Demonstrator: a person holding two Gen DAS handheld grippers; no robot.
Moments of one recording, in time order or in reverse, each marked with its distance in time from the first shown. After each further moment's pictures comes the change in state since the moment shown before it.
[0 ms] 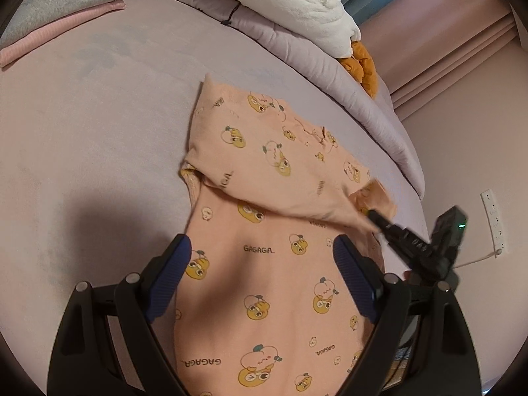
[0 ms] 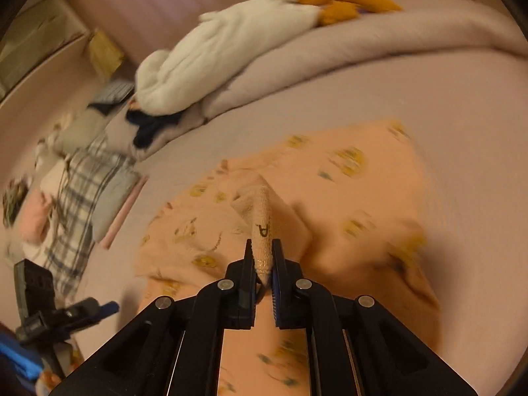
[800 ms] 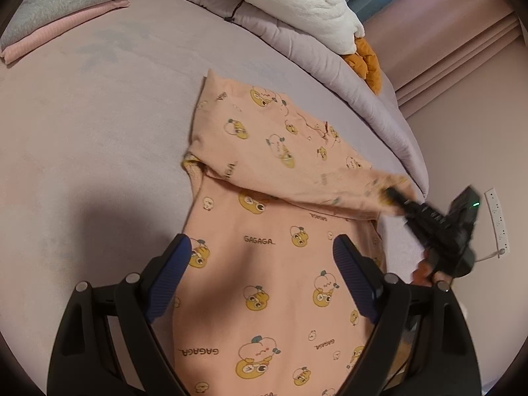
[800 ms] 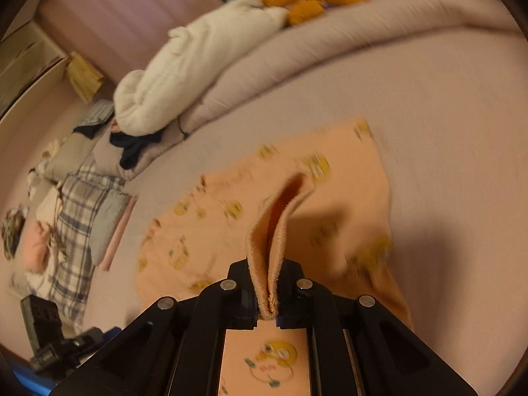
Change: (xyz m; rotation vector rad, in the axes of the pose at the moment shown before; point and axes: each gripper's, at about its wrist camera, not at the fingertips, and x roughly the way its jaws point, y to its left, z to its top) left arm -0.005 -0.002 -0.003 -0.008 0.008 0.033; right arm -0.013 -0.003 0.031 0.054 -0.027 -0.022
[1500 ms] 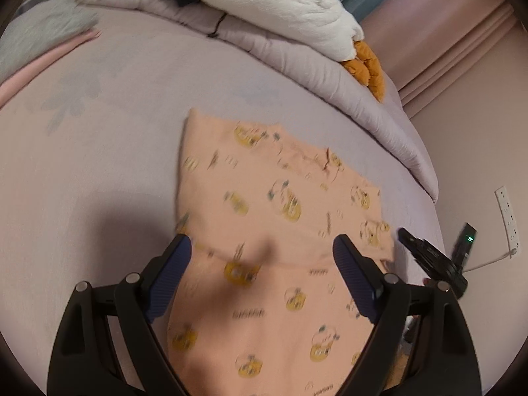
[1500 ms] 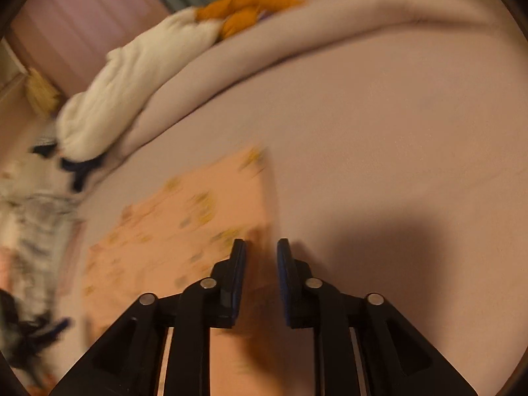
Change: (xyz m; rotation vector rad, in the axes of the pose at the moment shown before) left arm 0.034 -0.027 0.064 0.086 -0.025 0.032; right arm -0.008 -0.077 0.013 0.067 -0.059 -0.262
